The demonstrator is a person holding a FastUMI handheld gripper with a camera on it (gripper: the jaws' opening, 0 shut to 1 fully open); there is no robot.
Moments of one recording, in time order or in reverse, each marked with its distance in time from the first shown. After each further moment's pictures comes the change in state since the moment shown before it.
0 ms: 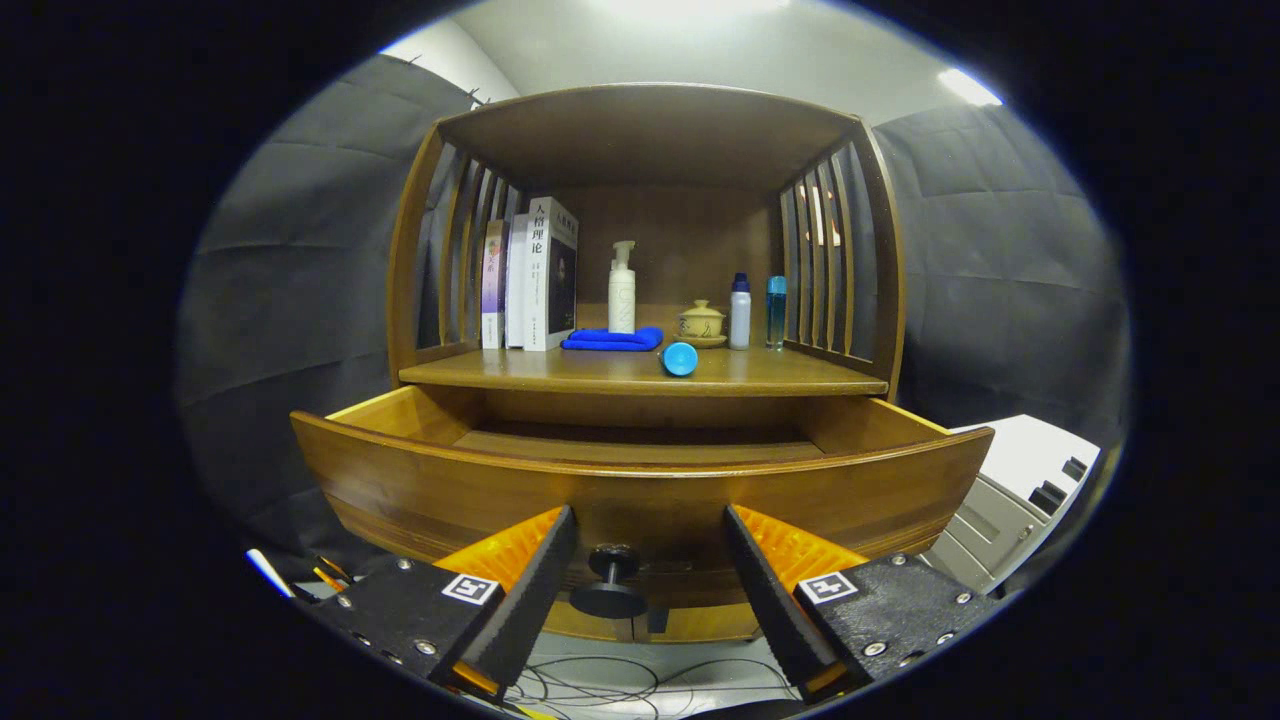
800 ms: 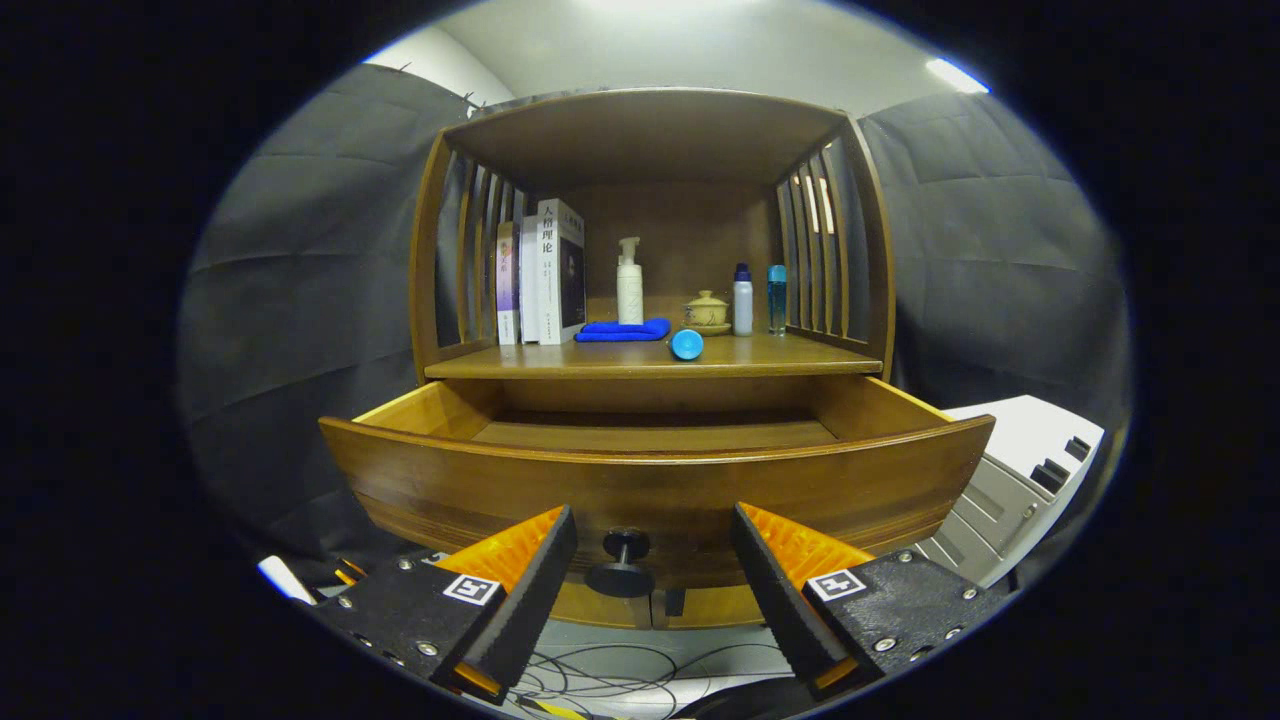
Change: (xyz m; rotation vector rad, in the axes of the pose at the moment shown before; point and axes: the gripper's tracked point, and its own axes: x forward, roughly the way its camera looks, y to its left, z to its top) arm -0.030 0.009 -0.011 0.025 0.036 0.039
